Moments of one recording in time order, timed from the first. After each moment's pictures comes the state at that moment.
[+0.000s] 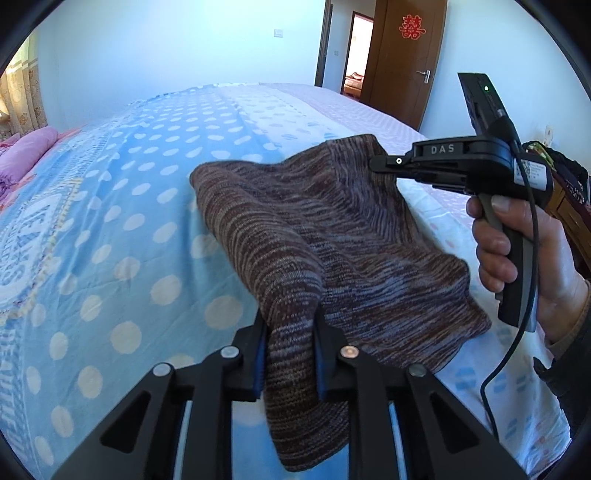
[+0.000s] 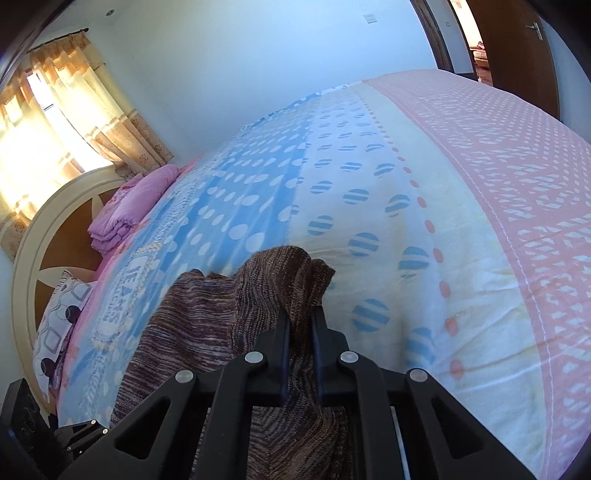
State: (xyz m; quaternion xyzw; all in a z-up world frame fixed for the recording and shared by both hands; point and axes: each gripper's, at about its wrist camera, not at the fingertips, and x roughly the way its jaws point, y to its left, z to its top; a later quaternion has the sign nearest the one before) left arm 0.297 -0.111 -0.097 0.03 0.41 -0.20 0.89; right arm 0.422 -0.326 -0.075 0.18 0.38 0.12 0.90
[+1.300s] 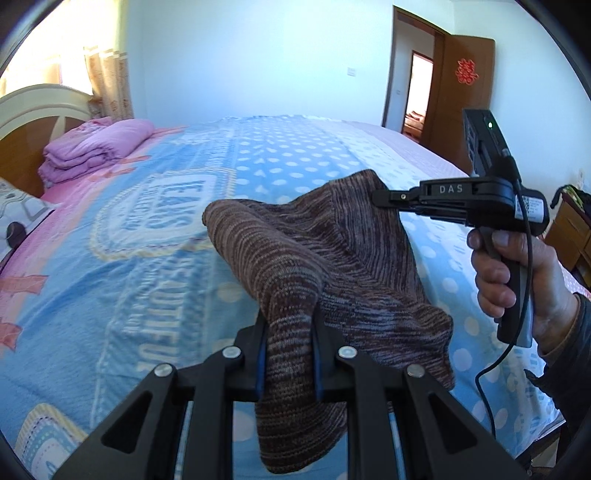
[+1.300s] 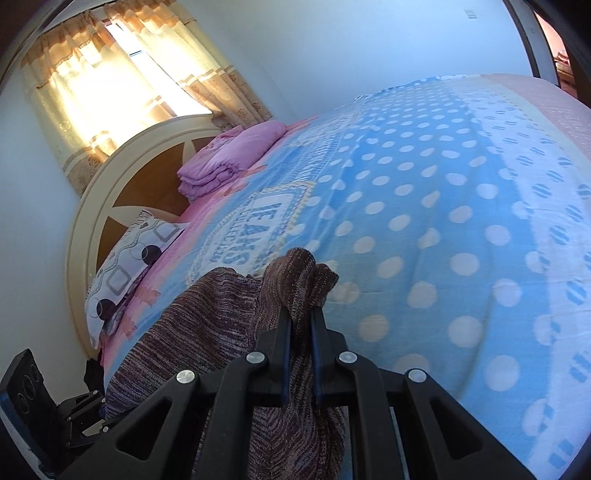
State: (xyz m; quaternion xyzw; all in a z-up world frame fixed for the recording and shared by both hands) left arm 0.209 0.065 -0.058 0.00 0.35 -0.08 0.93; right arm 0.370 -0.098 -0.056 0.15 0.38 0.29 0.87
